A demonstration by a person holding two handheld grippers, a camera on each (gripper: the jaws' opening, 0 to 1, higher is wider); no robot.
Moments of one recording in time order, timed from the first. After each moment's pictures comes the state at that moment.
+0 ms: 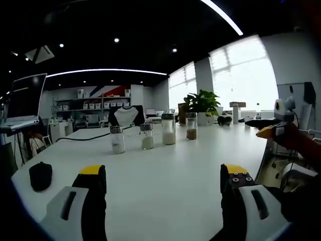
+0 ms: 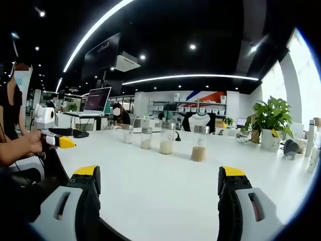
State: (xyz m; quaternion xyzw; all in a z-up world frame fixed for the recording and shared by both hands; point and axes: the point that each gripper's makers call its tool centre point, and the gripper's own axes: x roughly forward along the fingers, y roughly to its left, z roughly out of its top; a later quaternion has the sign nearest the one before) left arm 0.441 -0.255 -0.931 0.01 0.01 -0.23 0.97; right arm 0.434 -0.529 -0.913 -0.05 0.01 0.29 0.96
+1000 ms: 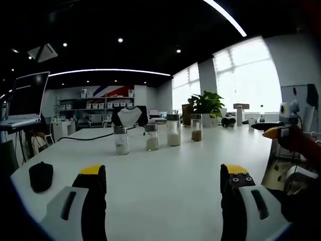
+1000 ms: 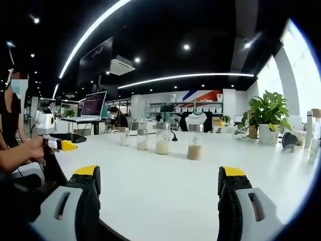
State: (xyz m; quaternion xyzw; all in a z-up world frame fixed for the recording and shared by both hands) left arm 0.452 -0.249 -0.930 0.01 0.01 -0.22 0.98; right arm 0.435 -0.542 -0.913 -0.02 0.00 0.28 0.96
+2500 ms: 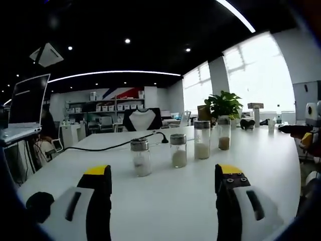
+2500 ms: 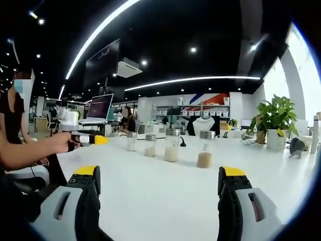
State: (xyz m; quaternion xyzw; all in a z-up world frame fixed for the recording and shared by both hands) left arm 0.556 -0.222 -0.904 0.01 -0.01 -0.16 0.99; right arm 0.446 -0.516 -0.899 -0.03 -0.01 0.31 0.95
